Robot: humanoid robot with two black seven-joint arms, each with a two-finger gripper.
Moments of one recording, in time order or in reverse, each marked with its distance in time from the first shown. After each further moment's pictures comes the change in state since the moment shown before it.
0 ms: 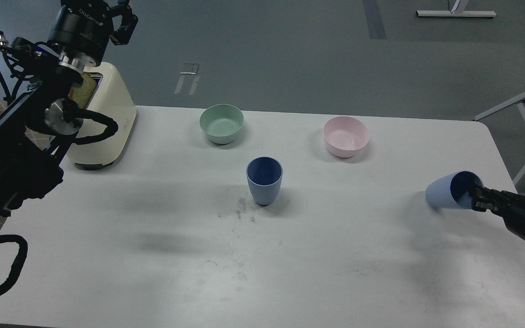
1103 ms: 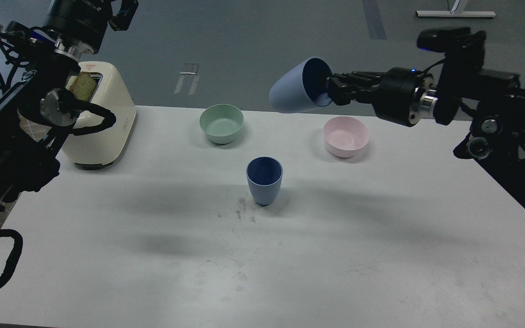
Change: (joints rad) left arm -0.018 0.020 0.001 -0.051 0.000 0.000 0.000; right arm 0.893 0.197 -0.701 0.028 0.405 0.061 -0.122
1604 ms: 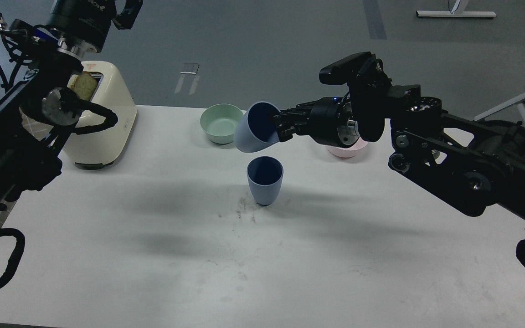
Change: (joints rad) left arm -0.006 -0.009 0.000 -0.001 0.002 -0.020 0.000; right arm 0.091 0.157 -0.188 -0.101 -0.006 0.000 -0.072
